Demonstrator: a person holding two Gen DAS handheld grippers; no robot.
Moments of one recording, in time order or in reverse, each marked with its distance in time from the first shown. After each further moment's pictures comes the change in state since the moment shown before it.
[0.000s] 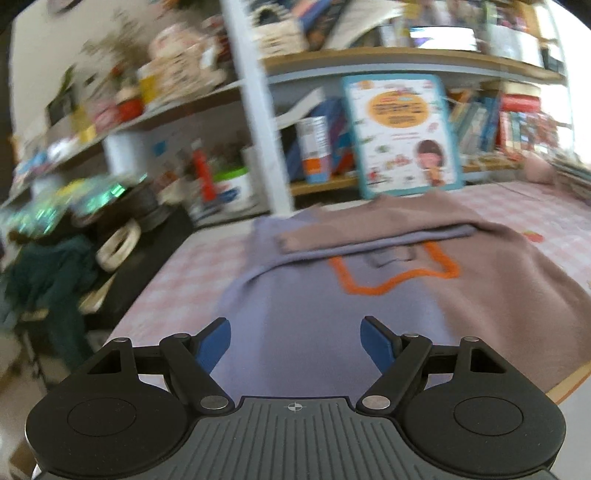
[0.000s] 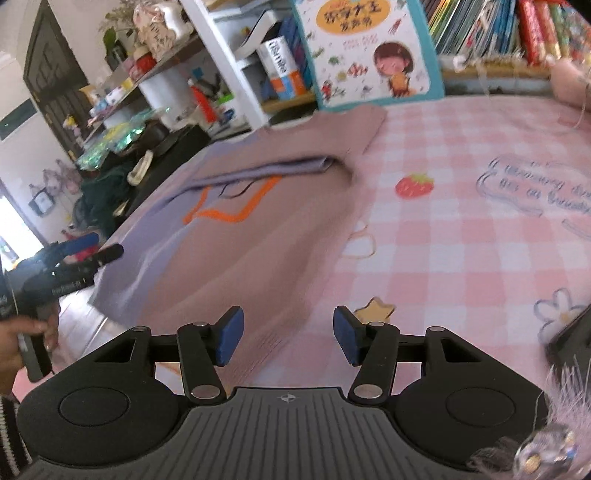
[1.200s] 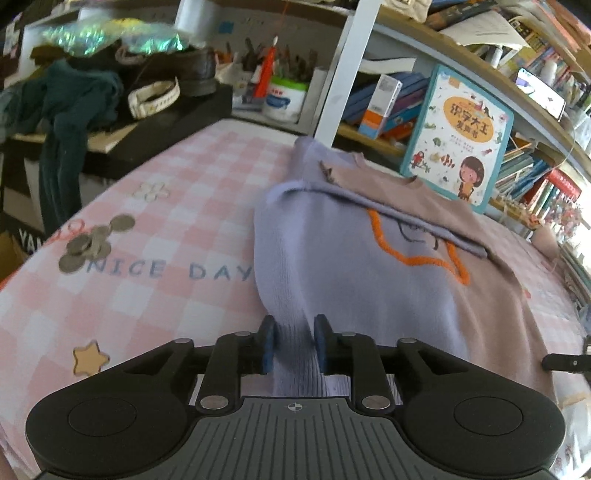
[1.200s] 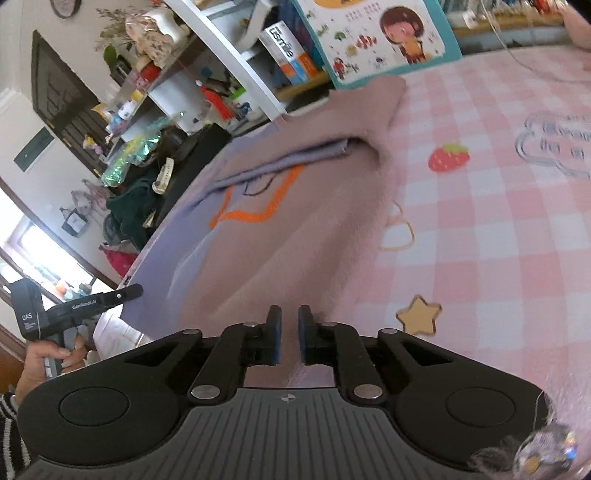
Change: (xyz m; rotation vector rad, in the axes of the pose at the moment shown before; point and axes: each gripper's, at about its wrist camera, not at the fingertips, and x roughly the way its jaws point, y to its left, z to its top) left arm 0.013 0.066 -0.031 -0.448 0.226 -0.161; right arm 0.014 -0.013 0.011 0.133 0.037 0.137
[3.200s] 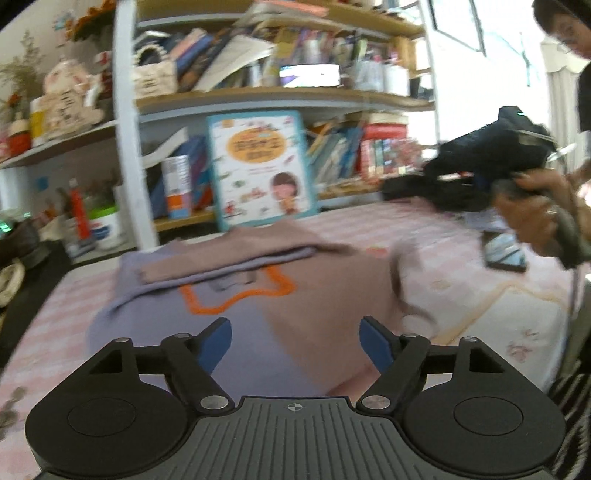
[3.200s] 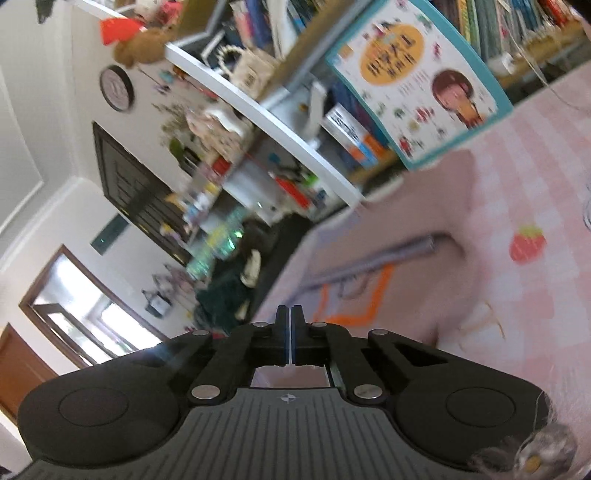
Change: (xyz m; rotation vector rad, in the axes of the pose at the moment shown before) left arm -0.034 -0.113 -0.046 0.610 -0.242 -0.317; right arm -0.023 0.023 0.044 0.079 -0.245 0.277
